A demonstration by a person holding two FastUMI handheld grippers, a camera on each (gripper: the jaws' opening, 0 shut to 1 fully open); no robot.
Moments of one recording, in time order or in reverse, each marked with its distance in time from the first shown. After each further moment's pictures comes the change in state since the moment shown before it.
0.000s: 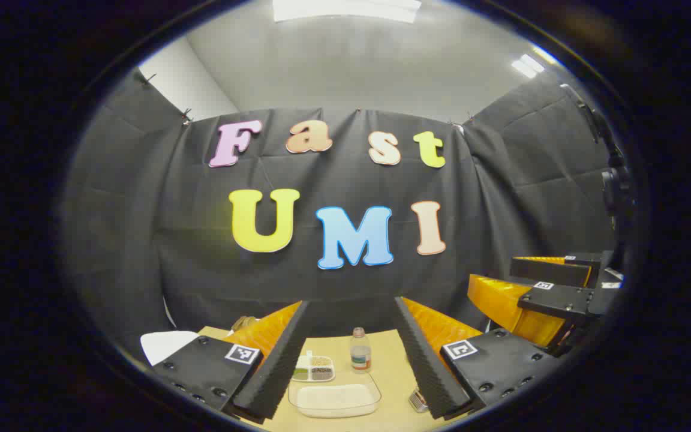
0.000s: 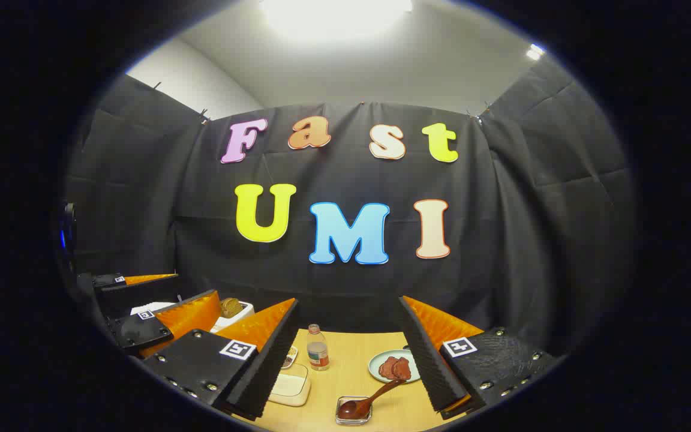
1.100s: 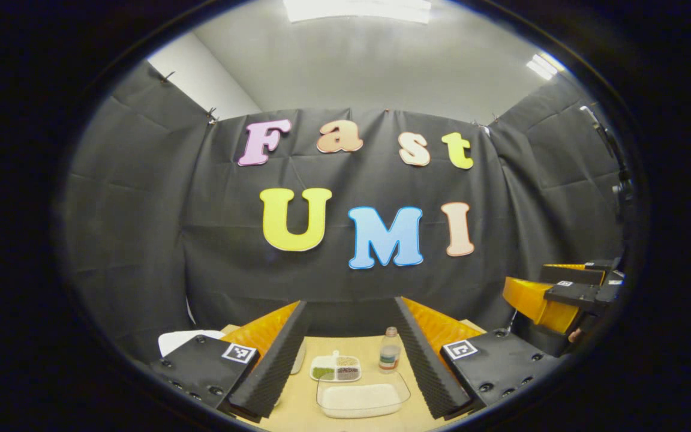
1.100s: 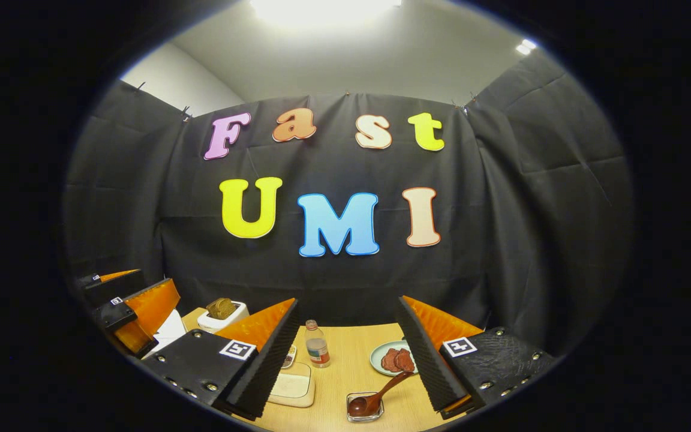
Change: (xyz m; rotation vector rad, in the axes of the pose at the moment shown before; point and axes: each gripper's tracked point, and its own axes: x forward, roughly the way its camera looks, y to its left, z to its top) left arm -0.001 0.057 -0.012 -0.007 0.010 0.106; right arm 0.012 0.007 -0.013 0.023 0.046 -0.055
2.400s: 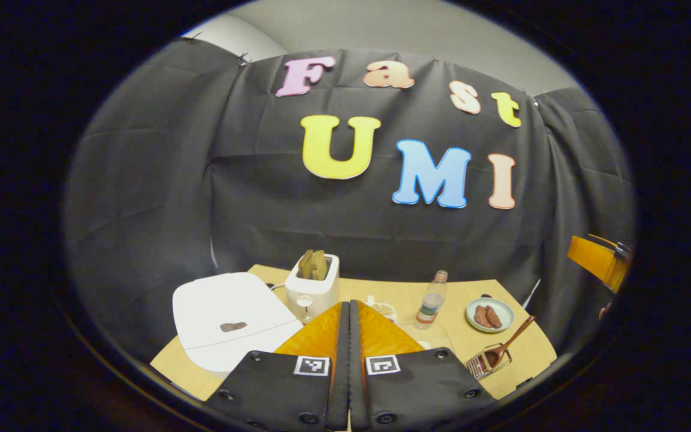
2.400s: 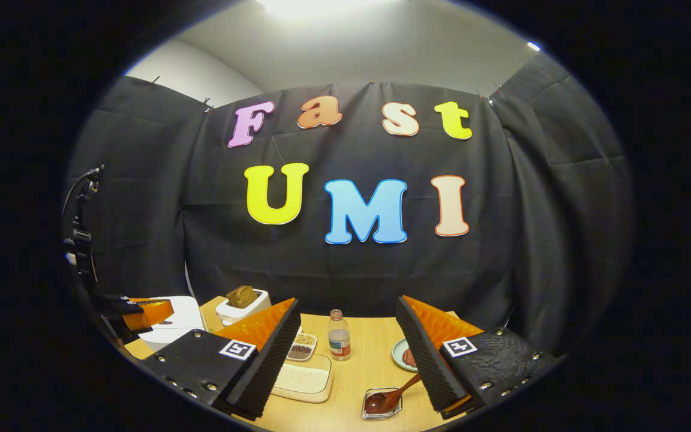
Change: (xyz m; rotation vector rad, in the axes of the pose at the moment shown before) left arm 0.011 0.127 -0.128 -0.128 0.362 0.131; right arm 0.009 0.031 -0.026 -0.029 0.056 0.111
